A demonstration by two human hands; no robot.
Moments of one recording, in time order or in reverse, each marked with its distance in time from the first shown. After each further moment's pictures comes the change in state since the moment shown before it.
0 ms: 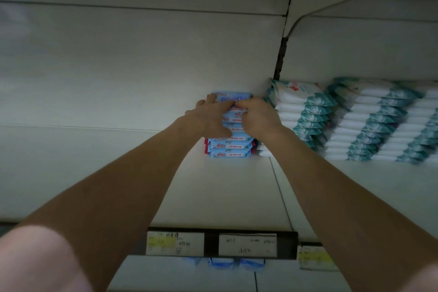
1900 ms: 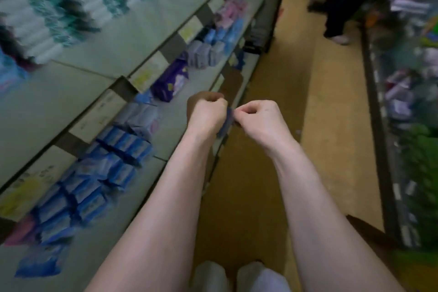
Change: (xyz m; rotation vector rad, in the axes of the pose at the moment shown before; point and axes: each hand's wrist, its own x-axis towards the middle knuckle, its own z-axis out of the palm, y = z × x) left_hand -0.254 0.152 0.166 -0.897 -0.553 0.288; right_hand -0.420 -0.020 0.032 0.319 0.739 1.266
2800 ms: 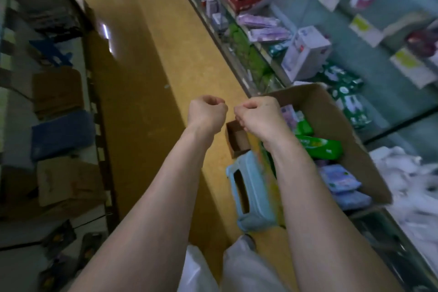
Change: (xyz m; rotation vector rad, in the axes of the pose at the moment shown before) left_hand -0.330 -0.038 0.316 0.375 -0.811 0.068; right_hand -0.247 0.289 -0.283 0.244 0.621 0.529
